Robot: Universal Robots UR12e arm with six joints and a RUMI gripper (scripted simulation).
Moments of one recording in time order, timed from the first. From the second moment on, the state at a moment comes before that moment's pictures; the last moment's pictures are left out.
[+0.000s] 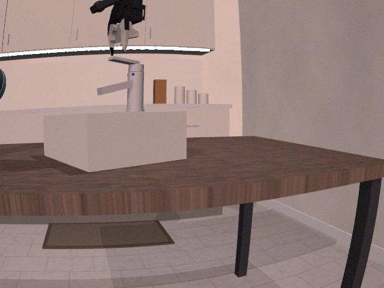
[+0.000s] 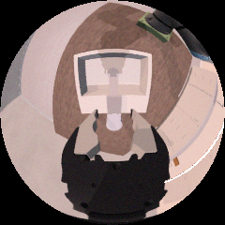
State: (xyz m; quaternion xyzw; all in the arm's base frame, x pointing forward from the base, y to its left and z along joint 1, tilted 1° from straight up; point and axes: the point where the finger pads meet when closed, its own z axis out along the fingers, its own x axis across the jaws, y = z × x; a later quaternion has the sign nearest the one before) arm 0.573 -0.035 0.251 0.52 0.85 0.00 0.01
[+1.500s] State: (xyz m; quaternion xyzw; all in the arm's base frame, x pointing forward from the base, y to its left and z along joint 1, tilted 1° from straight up) arm 0.574 -0.035 0.234 0.52 0.85 0.00 0.01
